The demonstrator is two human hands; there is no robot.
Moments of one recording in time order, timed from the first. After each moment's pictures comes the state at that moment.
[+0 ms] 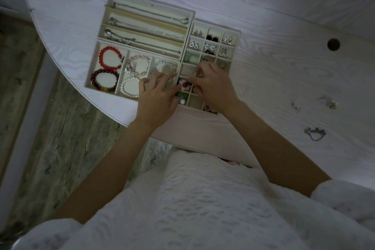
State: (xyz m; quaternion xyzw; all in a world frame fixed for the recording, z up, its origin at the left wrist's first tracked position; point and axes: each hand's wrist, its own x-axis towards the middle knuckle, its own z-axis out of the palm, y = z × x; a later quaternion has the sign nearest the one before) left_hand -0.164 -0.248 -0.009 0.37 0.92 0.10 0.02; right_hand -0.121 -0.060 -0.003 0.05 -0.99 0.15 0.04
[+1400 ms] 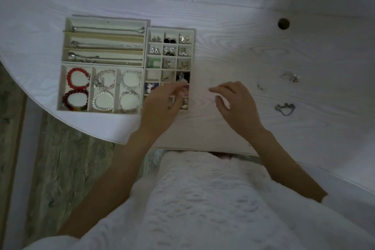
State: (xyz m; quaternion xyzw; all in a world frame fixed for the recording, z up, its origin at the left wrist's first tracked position) left_hand -0.116 -0.175 0.040 0.37 0.84 0.39 0.11; right_hand 0.011 -0.002 0.029 -0.16 -0.95 0.26 0.13
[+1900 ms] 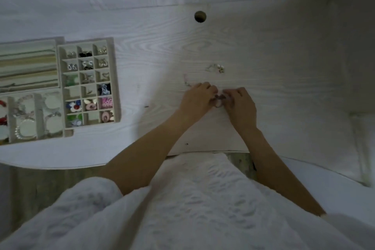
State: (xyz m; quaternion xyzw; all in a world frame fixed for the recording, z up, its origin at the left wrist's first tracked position) left_hand 0.023 0.054 -0.019 0.56 0.78 0.19 0.21; right_hand 0.156 0.134 -0.018 -0.44 -0.86 0.26 0.03
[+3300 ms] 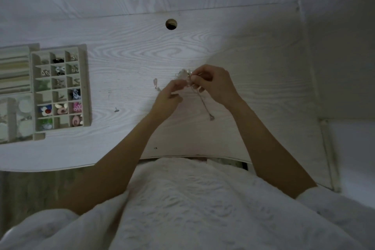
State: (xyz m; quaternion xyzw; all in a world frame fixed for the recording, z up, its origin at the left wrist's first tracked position) left_hand 0.038 0.075 0.006 0.24 0.73 0.46 0.44; right_hand 0.134 0.212 0.045 -0.33 -0.72 0.61 0.07
